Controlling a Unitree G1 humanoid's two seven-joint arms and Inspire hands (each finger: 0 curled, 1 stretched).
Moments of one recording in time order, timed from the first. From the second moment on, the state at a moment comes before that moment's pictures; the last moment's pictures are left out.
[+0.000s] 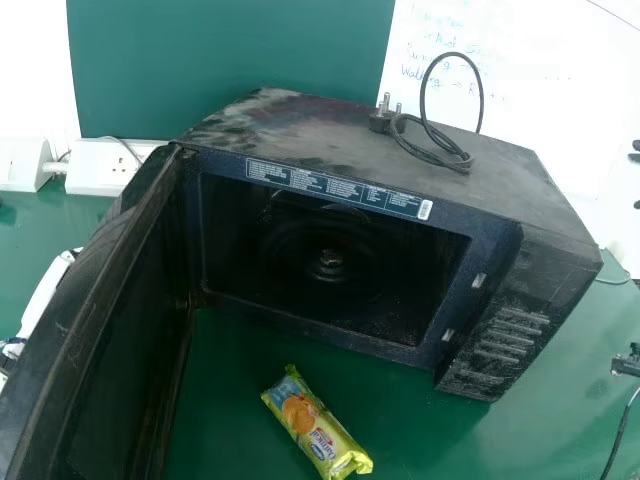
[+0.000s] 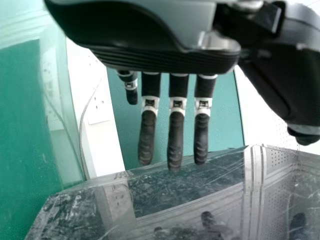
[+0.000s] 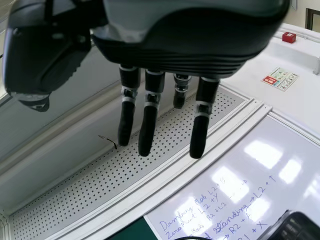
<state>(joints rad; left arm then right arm) -0.25 0.42 0.28 0.31 -0.22 -0.46 -0.40 -0.22 -0.68 -0.74 -0.72 -0.10 0.40 0.15</state>
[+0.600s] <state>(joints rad) -0.25 0.42 0.28 0.31 -0.22 -0.46 -0.40 -0.17 -0.72 -0.78 -0.73 -0.01 0.35 0.31</state>
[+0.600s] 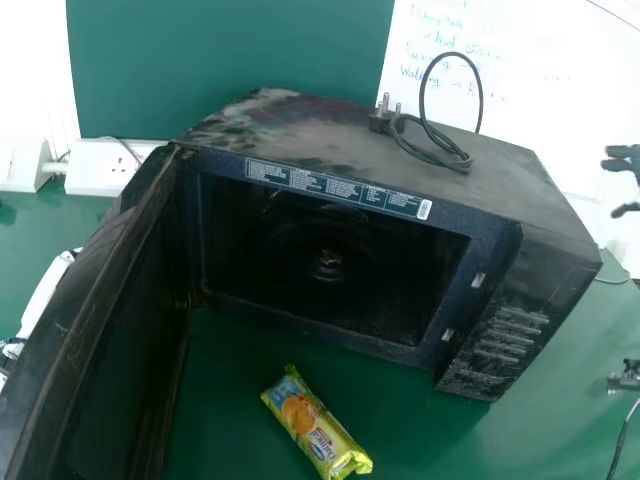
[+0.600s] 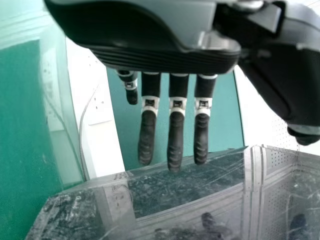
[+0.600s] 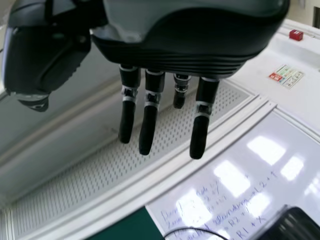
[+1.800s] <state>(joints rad) -0.25 0.42 0.28 0.31 -0.22 -0.46 -0.39 -0.07 -0.96 -0.58 -0.80 0.12 0.16 0.72</state>
